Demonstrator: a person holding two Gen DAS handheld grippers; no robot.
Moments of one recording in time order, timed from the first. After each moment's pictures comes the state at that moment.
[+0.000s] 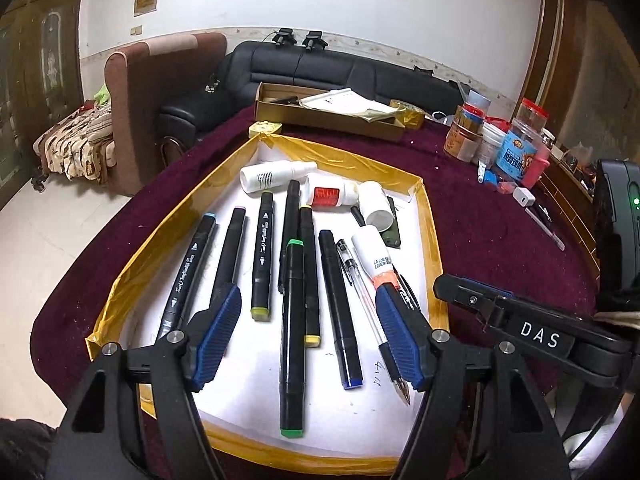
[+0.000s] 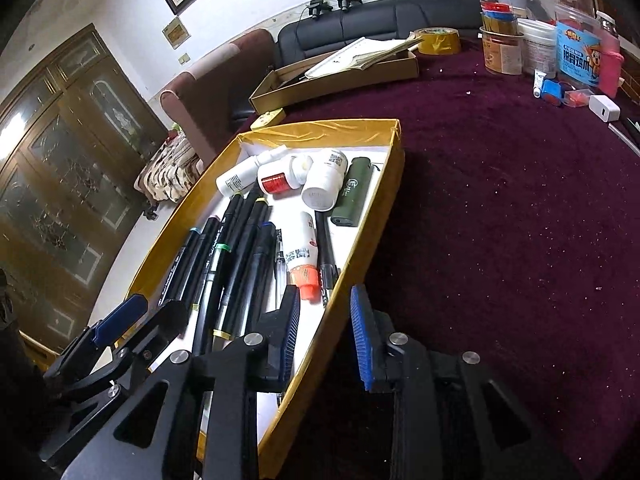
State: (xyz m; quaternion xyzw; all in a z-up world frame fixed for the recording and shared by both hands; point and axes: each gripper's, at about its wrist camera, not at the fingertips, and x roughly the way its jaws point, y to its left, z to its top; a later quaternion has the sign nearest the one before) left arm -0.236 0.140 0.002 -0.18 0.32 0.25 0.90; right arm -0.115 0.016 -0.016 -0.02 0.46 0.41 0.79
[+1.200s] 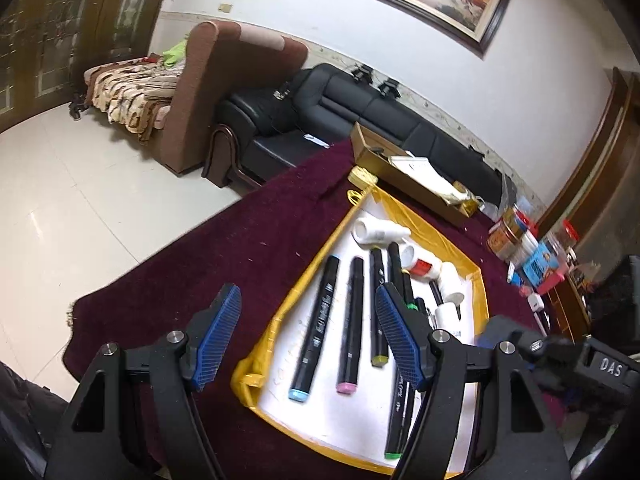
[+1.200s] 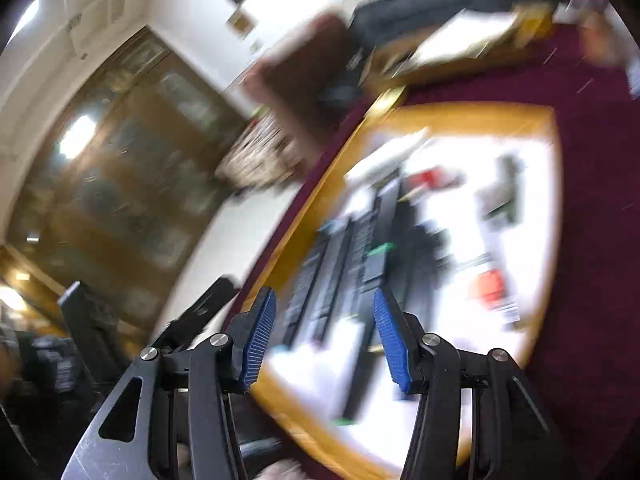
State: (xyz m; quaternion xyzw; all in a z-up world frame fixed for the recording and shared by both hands) left arm -0.321 0.243 -0.005 -0.32 0.22 0.32 0.87; right arm -0.138 0.089 -0.005 0.04 0.50 0.55 0.66
